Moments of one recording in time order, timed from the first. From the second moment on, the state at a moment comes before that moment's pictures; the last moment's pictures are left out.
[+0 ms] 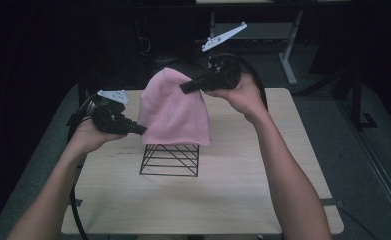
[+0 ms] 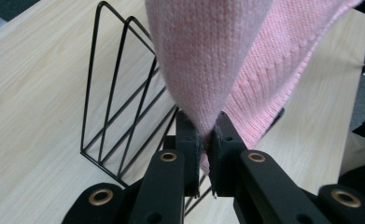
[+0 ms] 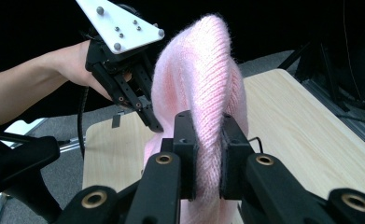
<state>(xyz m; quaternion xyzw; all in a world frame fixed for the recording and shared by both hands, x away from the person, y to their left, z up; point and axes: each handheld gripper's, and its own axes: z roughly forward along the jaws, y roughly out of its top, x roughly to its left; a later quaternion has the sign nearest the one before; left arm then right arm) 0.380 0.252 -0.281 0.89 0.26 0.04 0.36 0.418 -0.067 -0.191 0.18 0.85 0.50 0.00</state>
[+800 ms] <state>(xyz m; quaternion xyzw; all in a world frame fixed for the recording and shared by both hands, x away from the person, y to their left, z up) 0.353 0.275 -0.301 0.89 0.27 0.07 0.35 0.402 -0.038 -0.217 0.15 0.85 0.51 -0.03</state>
